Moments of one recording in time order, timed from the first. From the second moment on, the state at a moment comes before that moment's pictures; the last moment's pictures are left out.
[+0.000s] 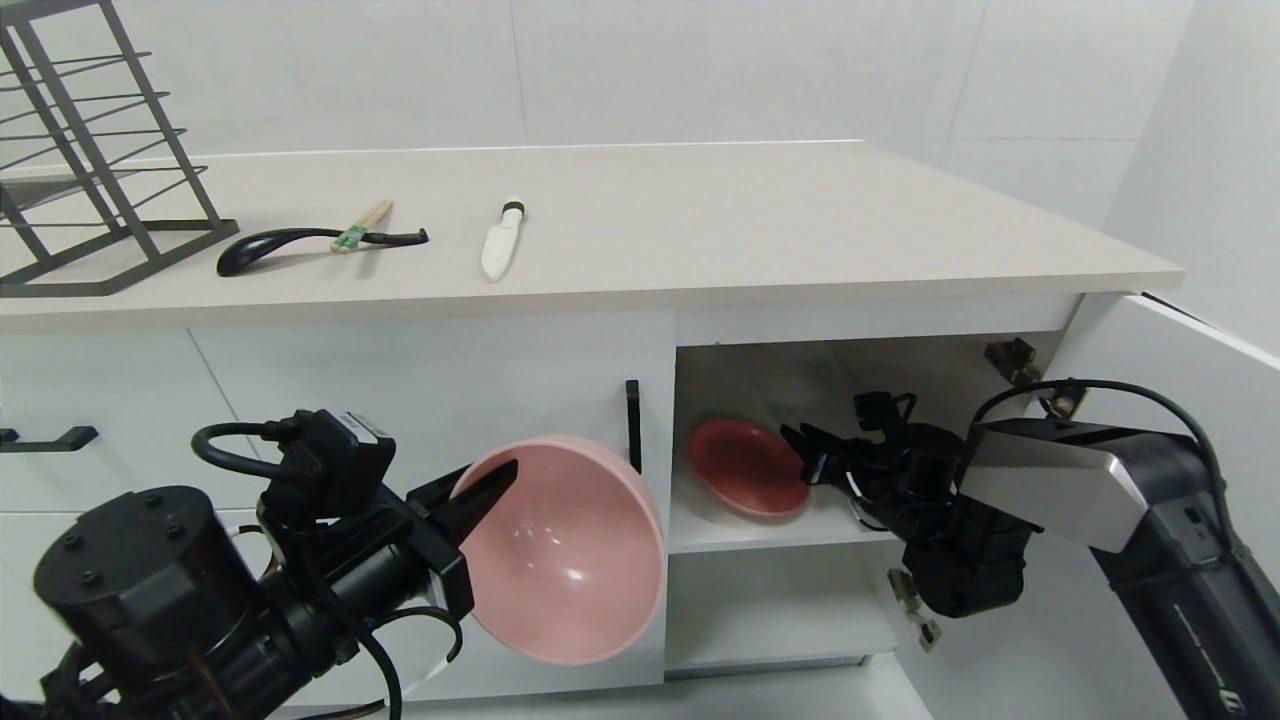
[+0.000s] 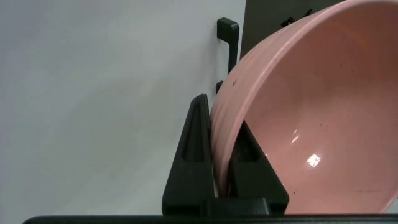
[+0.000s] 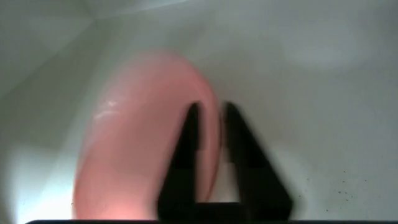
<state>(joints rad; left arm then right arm) -0.59 1.71 -0.12 -1.57 -0.05 0.06 0.22 2.73 -1.04 -1.57 0.27 0.28</state>
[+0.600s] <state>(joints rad) -0.61 1.72 -0.14 -1.57 -0.05 0.11 0.24 2.61 -0.81 -1.57 0.27 0.06</state>
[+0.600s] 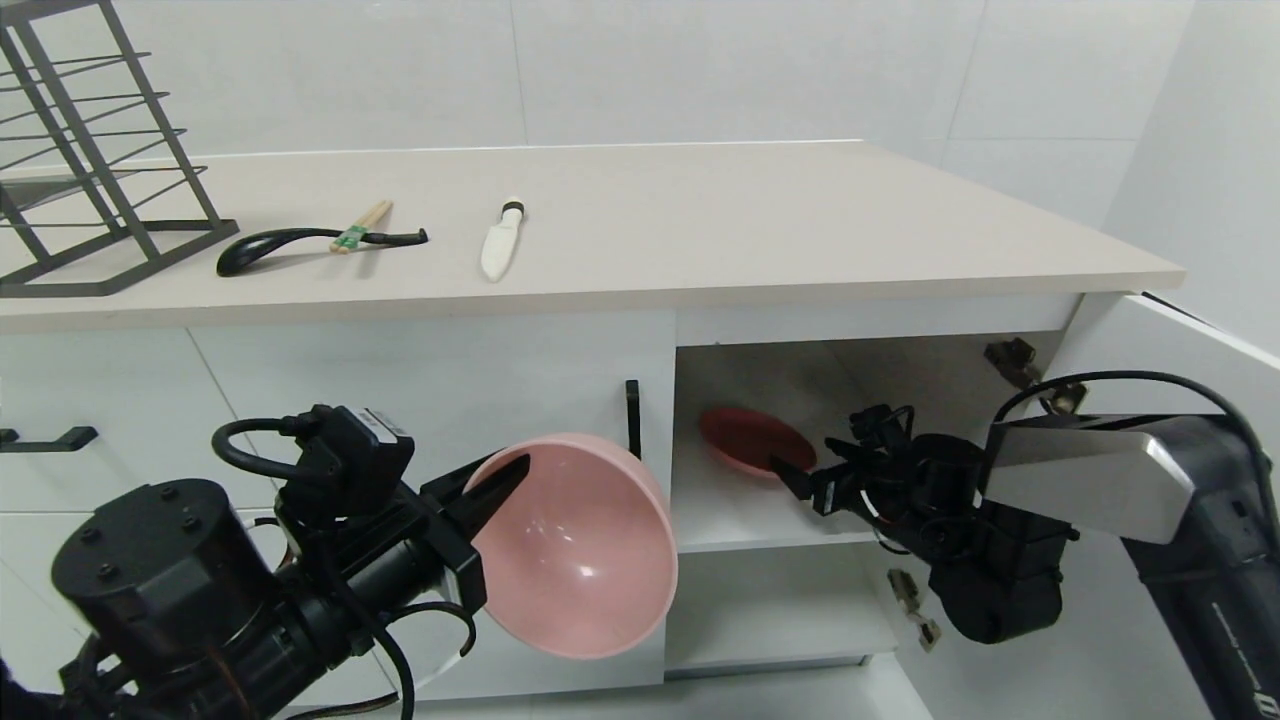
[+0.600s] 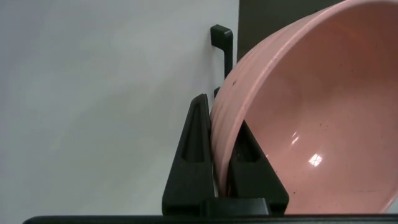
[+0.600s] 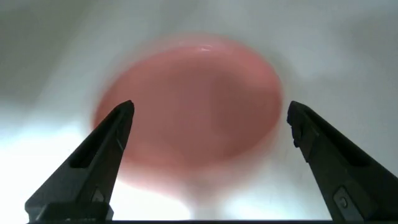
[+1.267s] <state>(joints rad) -0.65 1.78 -0.19 -1.57 -0.05 0.14 0.46 2.04 -0.18 -1.57 0.22 -0.04</state>
